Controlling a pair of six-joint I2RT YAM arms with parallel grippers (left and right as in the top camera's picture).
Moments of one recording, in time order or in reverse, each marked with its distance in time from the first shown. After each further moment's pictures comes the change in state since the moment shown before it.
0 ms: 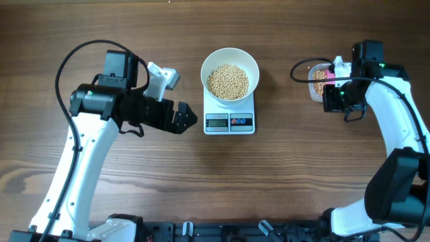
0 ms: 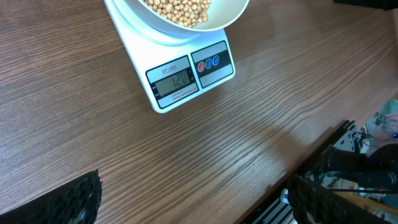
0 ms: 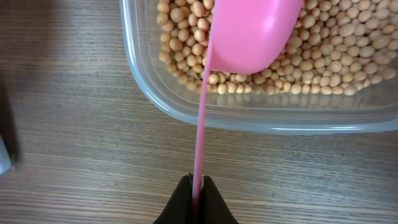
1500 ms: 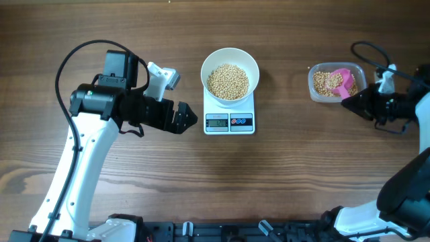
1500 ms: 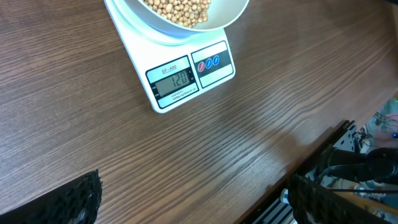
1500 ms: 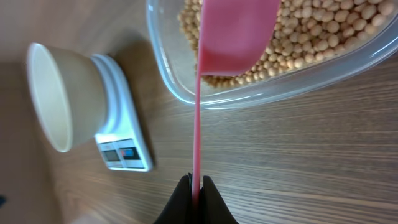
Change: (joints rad) left arm 0.000 0.000 0.000 0.000 0.000 0.000; right arm -0.392 0.000 -0.010 -0.076 -0.616 0.024
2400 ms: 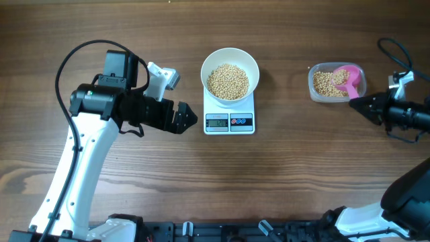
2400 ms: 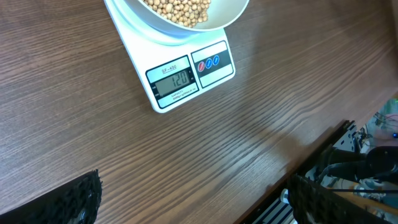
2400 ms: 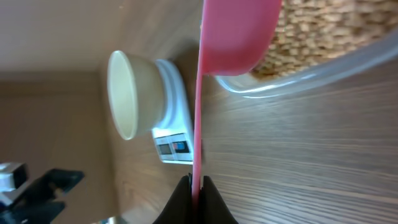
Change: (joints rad) left arm 0.000 0.000 0.000 0.000 0.000 0.000; right arm -0.125 0.000 0.000 -0.126 -0.246 -0.128
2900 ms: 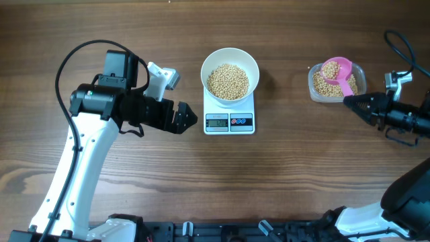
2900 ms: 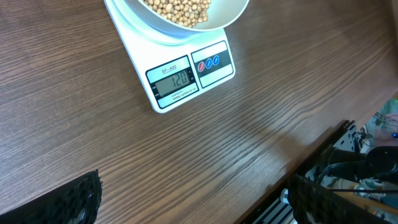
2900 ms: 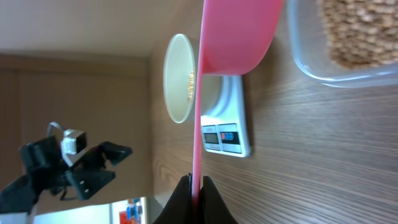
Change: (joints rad) left arm 0.000 0.000 0.000 0.000 0.000 0.000; right arm 0.000 0.000 0.000 -0.189 -0.203 -0.207
